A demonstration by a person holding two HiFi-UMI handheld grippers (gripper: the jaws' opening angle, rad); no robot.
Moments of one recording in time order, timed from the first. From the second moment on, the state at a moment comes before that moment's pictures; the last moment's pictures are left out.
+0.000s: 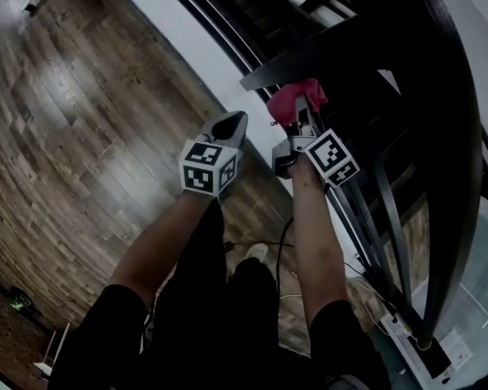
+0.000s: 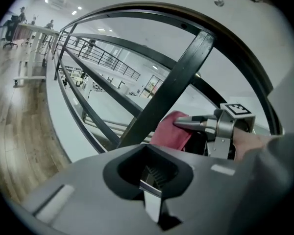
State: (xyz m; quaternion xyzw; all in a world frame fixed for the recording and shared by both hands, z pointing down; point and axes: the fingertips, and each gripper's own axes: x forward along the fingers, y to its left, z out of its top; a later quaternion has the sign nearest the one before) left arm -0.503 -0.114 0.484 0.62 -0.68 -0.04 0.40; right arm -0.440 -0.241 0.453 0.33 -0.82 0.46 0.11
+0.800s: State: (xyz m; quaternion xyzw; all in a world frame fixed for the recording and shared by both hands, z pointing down) left arm -0.493 -0.120 0.508 0.64 -0.66 -0.02 0.39; right arm -0.431 -0.256 0.459 0.38 -0.85 0.12 0.34
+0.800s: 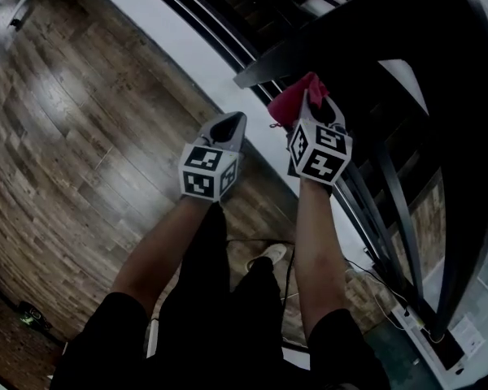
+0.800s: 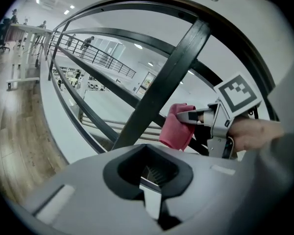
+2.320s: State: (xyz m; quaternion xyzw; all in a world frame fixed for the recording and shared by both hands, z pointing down) left arm -0.317 -0.120 0.487 0.70 -0.61 0.04 0.36; right arm -0.216 -0.220 0.462 0.43 -0.83 0.19 0.30
